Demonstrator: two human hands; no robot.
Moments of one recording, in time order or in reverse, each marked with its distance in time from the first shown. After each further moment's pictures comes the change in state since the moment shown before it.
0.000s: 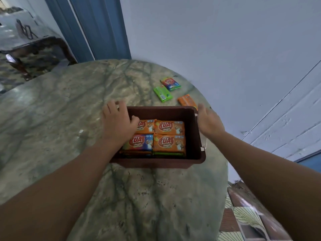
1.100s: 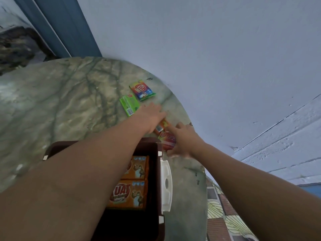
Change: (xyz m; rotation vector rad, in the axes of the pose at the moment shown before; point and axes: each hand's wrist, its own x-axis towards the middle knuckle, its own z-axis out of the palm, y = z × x) left_hand 0.154 0.205 0.125 0.433 -0.673 0.719; right_hand 0.144 0.081 0.011 -0.490 -0.390 -0.347
